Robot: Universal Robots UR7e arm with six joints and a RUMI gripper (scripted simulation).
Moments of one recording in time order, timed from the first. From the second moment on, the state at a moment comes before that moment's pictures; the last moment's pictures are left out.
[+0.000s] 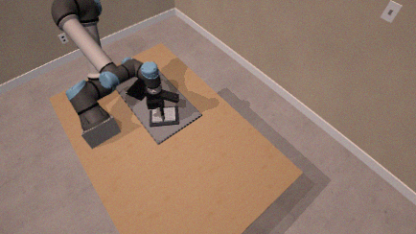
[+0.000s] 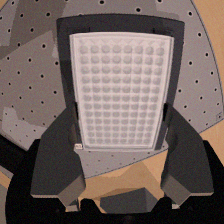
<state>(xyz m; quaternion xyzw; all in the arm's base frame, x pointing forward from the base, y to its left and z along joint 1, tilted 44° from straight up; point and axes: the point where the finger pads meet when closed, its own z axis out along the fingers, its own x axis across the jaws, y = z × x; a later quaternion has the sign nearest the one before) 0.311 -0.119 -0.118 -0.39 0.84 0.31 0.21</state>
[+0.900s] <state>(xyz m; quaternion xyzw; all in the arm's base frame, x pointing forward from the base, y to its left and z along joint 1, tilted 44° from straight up) 0.311 -0.119 -0.118 -0.39 0.84 0.31 0.21</state>
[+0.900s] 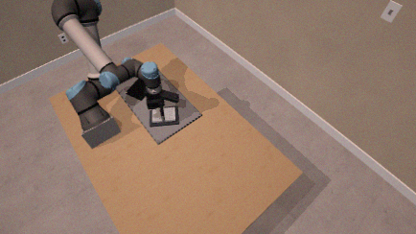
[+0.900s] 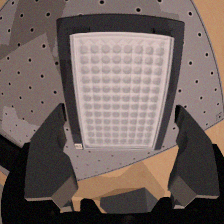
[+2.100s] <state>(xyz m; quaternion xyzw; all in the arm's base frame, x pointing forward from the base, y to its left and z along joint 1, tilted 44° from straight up) 0.311 -0.119 -0.118 -0.39 0.84 0.31 0.21</state>
